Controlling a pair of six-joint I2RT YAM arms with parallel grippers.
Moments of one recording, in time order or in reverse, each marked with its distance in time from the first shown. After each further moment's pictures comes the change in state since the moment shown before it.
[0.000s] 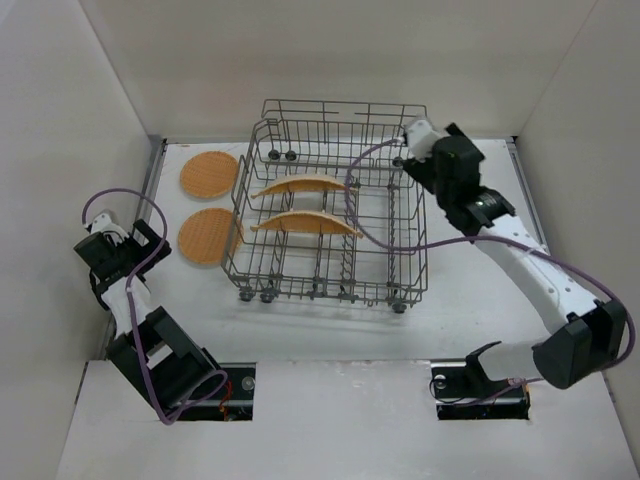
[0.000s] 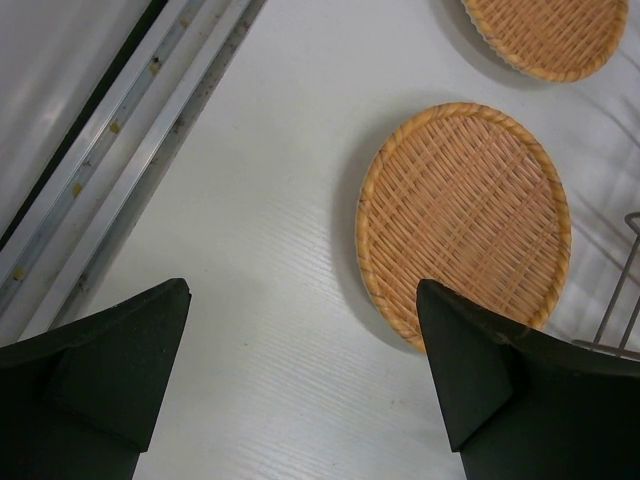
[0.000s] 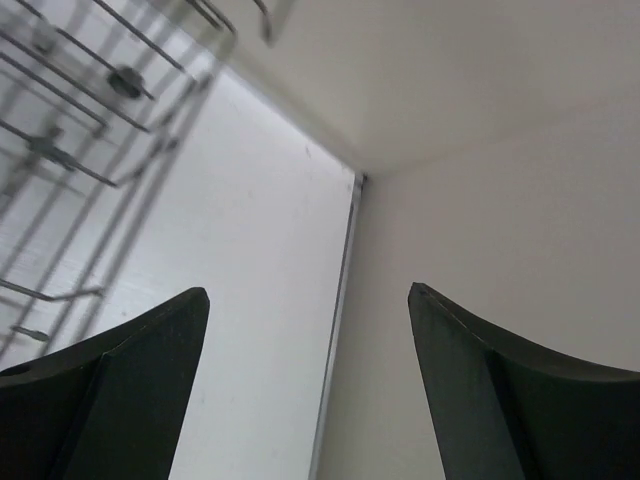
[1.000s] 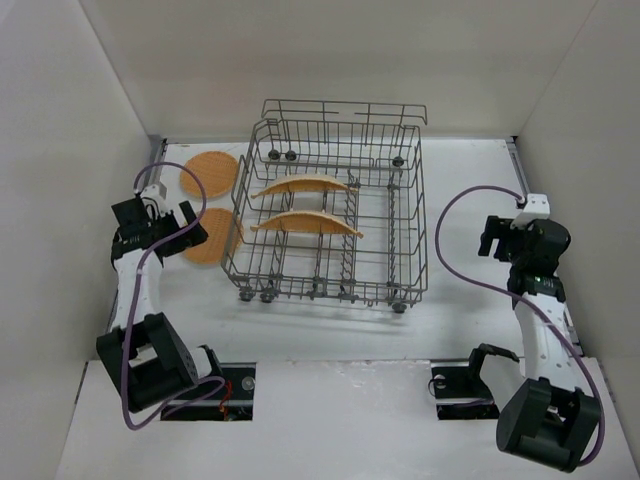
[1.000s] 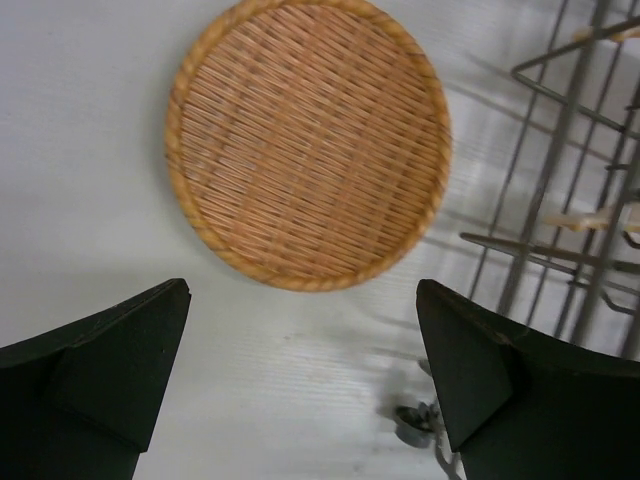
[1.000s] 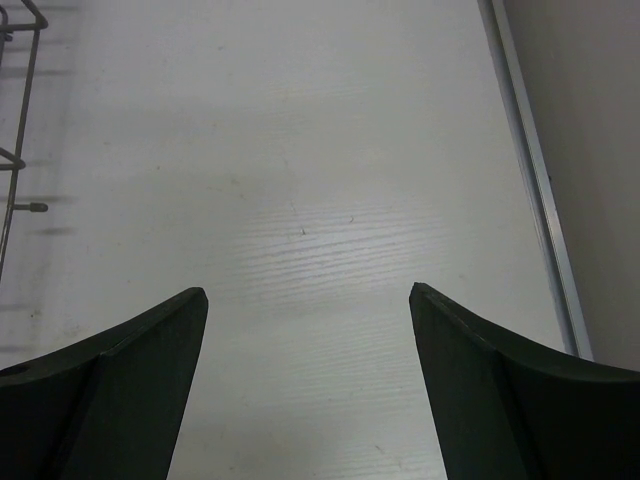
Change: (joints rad) left arm -0.332 0.043 0.212 -0.338 -0.068 0.066; right arm -0.792 -0.474 -0.740 0.140 -0.711 0.597
